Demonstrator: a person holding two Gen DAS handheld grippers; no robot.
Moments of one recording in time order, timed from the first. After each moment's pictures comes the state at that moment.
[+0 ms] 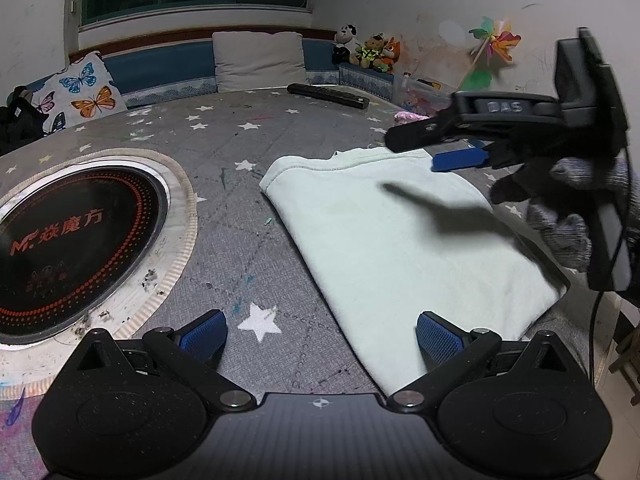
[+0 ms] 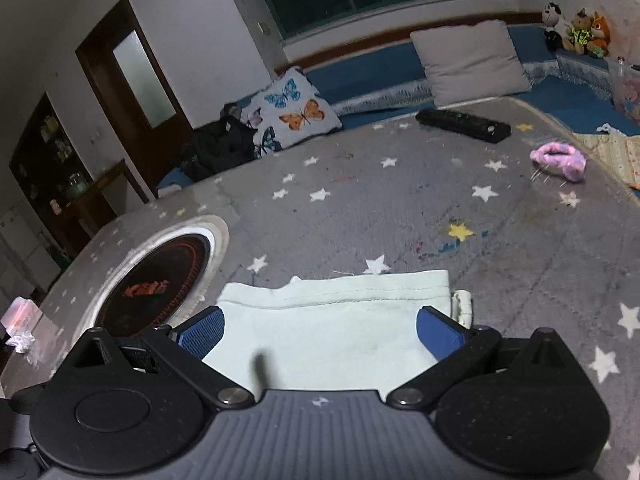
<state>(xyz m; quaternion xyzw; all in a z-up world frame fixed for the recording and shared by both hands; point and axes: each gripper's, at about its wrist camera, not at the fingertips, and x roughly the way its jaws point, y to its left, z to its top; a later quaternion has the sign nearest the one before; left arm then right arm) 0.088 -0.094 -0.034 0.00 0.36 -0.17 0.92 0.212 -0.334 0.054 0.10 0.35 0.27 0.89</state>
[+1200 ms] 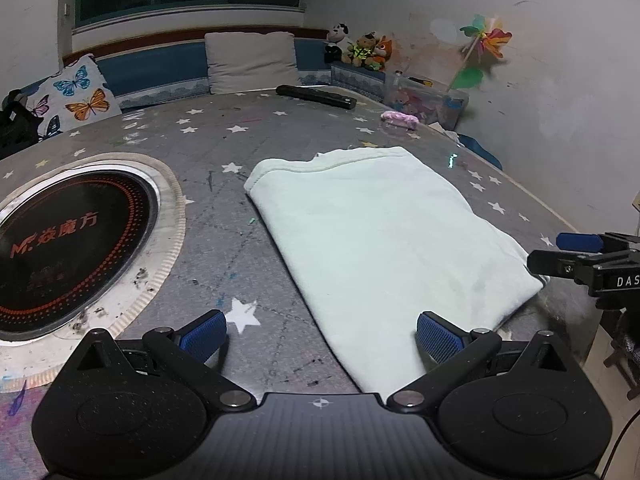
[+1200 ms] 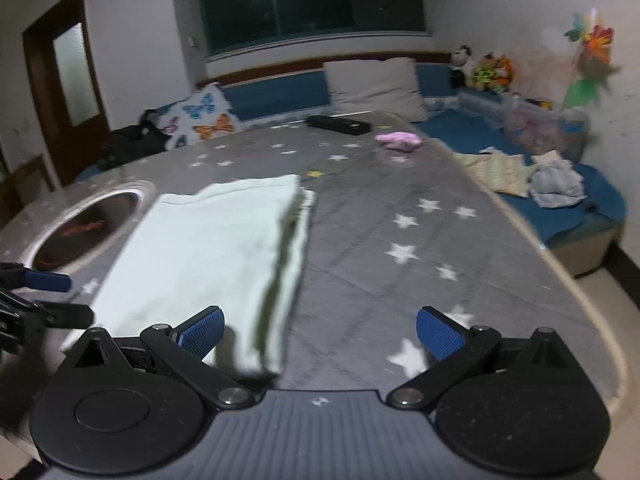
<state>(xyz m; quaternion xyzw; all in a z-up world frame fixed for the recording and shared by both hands) 0.076 -0.104 -0.026 0.01 0.37 -0.18 0.91 0.067 -0.401 0.038 0.03 0.33 0.10 0.94</state>
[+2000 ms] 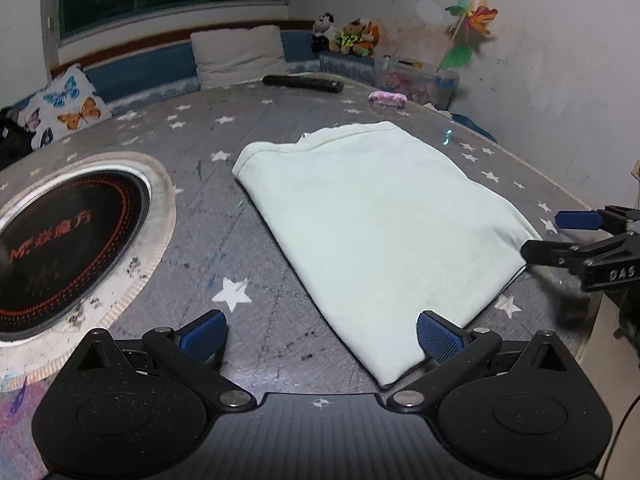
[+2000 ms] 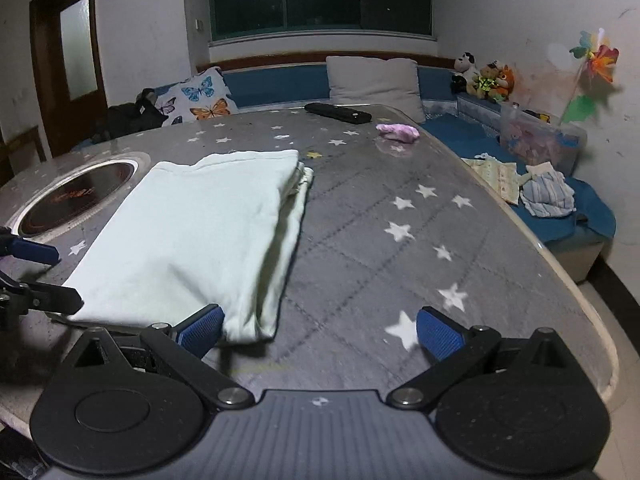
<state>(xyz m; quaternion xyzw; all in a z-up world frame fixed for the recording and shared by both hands) 0.067 -0.111 -0.035 0.05 0.37 -0.18 0.91 0.060 -0.393 0.024 -0.01 0.33 0.10 0.94</state>
